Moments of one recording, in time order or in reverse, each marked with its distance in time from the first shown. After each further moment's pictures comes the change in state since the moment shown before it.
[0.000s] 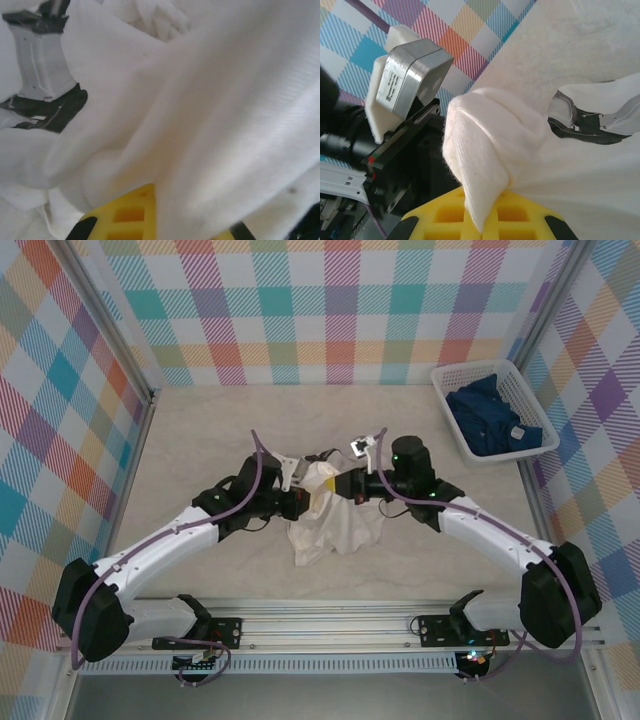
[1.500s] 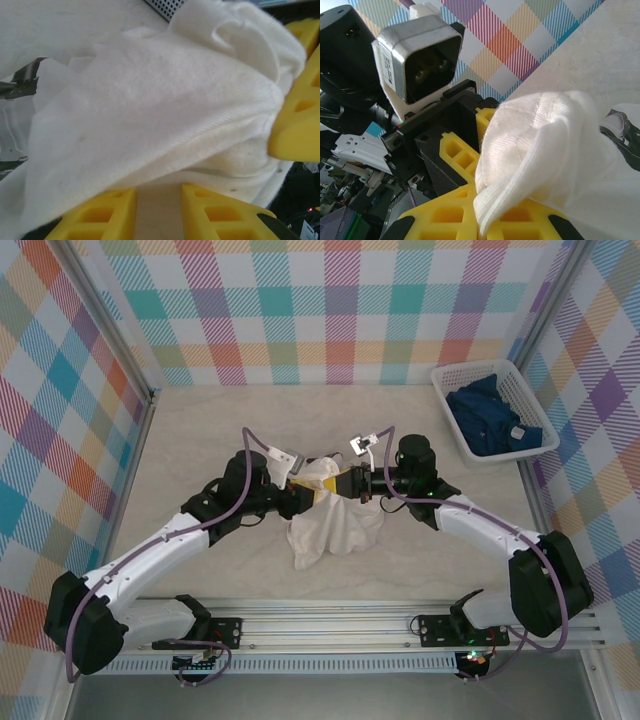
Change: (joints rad) left arm 0.017 -0.060 -0.052 0.140 0.146 0.154; right arm -0.031 0.072 -0.045 0.284 -0.232 0.080
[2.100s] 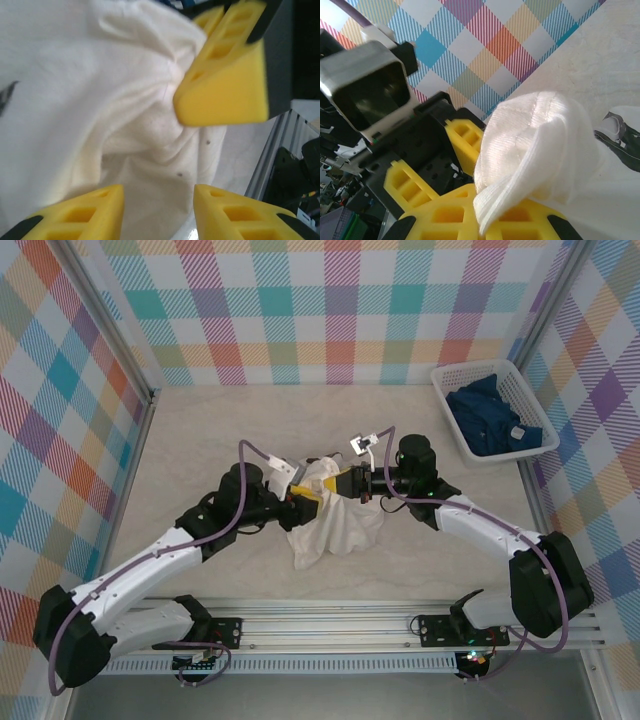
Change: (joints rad) left arm -0.055 -0.113 -0.076 0.084 -0.026 0.037; right arm 0.000 -0.002 0.000 -0.005 0.004 -0.012
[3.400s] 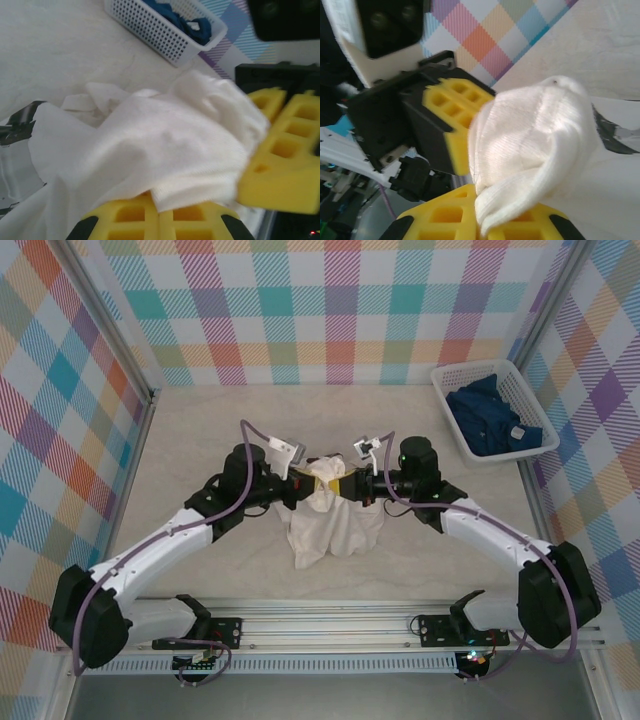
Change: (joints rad) left arm 0.089 0.132 0.082 0.065 0.064 -0.047; right arm 0.002 -0.065 -0.001 -0.177 0.115 -0.142
